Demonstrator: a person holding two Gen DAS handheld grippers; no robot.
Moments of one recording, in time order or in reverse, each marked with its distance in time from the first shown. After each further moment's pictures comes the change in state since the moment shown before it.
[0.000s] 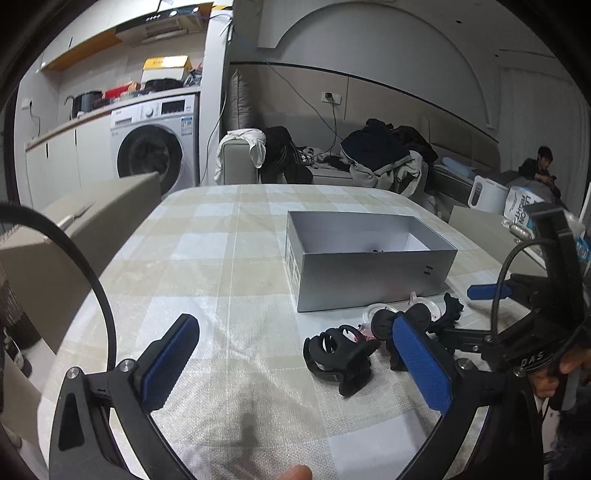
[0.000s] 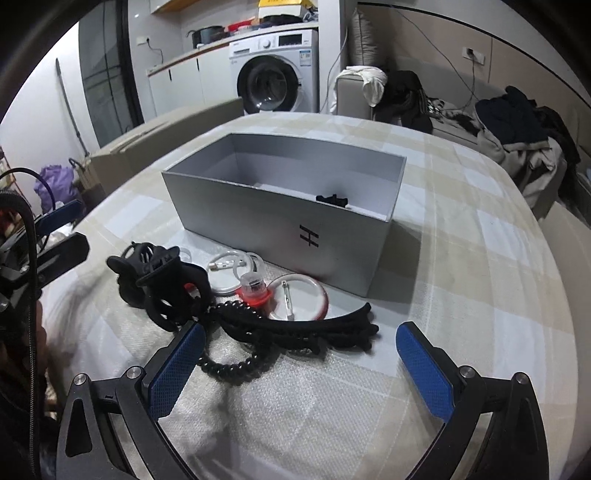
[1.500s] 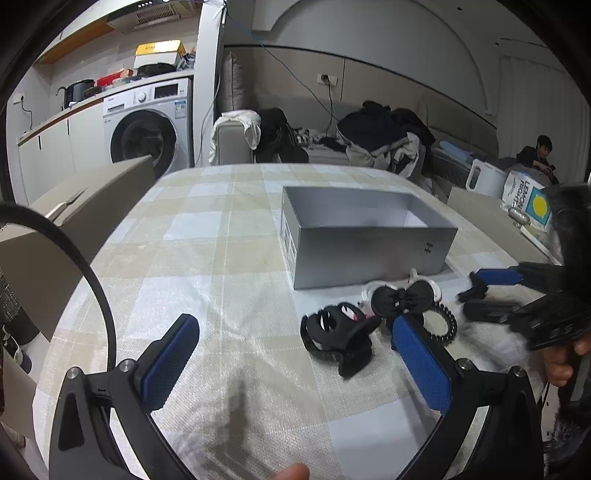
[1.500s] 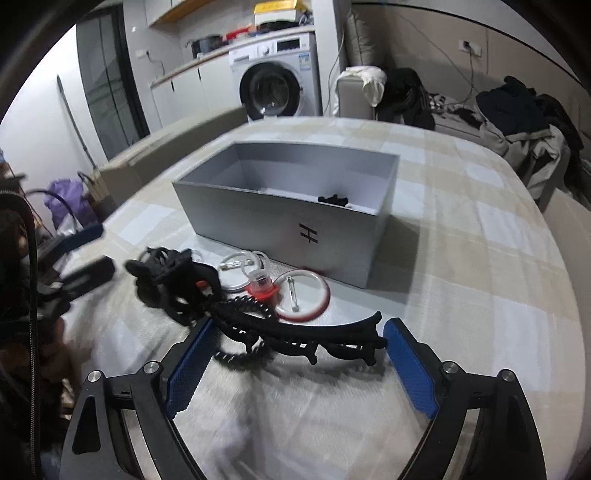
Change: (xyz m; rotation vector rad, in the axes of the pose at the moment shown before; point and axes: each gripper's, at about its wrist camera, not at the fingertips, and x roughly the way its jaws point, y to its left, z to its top) left arm 0.005 -0.006 -0.006 0.022 0.089 -0.018; right arm -0.024 -0.010 -0.009 0.058 -0.038 0.076
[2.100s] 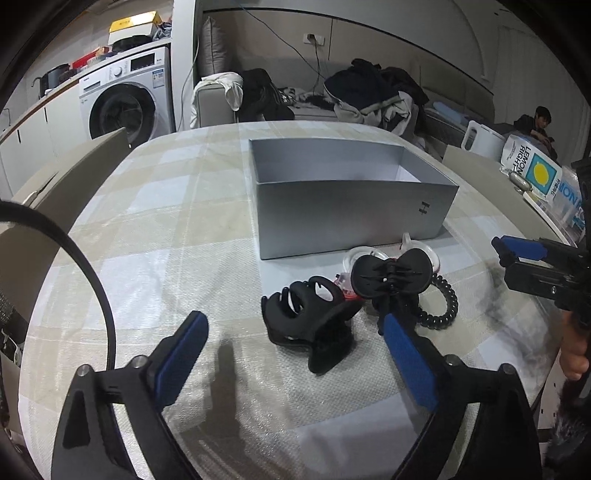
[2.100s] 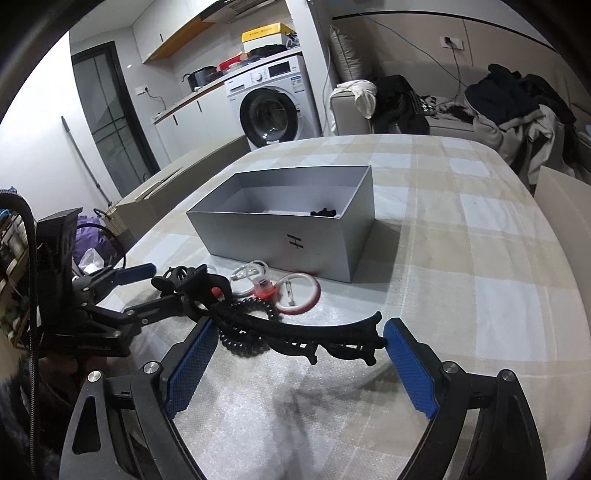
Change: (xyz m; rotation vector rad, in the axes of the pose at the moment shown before) left arm 0.025 -0.015 -0.001 0.034 0.165 -0.028; right arm -0.026 -0.016 -0.009 0.087 -0.072 0.070
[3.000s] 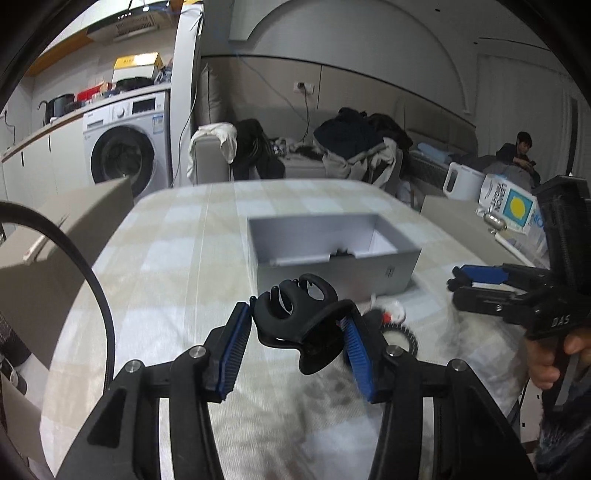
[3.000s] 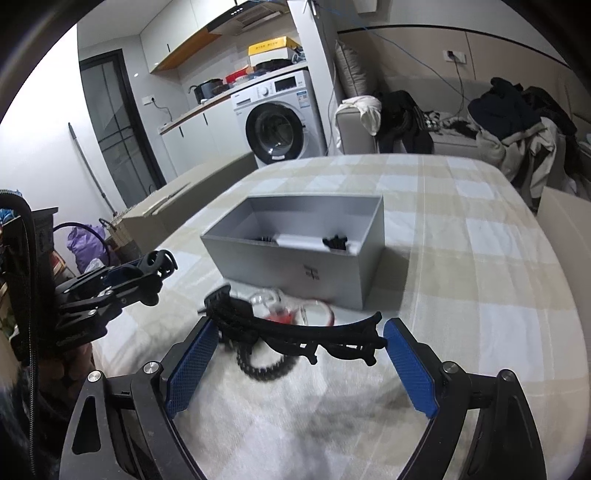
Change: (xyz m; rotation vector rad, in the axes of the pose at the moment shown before) left arm -0.052 -0.005 0.020 0.020 -0.209 -0.035; right arm -0.008 0.012 0.015 -0.010 -0.064 0.006
